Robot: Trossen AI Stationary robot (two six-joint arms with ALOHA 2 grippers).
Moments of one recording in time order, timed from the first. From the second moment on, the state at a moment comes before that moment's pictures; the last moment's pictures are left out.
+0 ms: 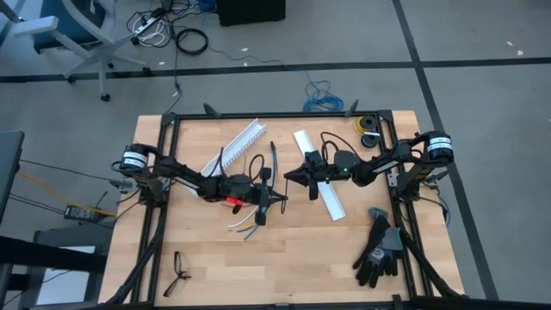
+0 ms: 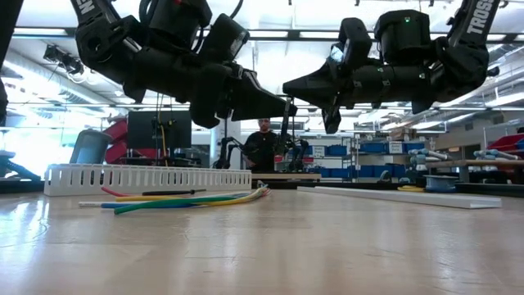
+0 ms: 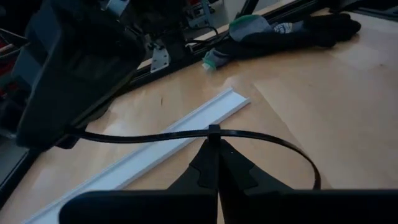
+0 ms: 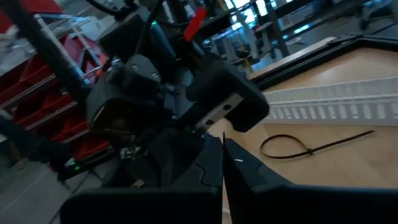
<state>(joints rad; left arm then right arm) -0.08 1.77 0.70 0.83 -0.07 0.36 -0.12 1.65 0.48 1.20 -0.20 0.47</state>
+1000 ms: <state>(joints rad) 0.08 1.43 0.70 -0.26 -0.24 -0.07 0.01 1.65 0.48 0.88 -0.33 0.42</state>
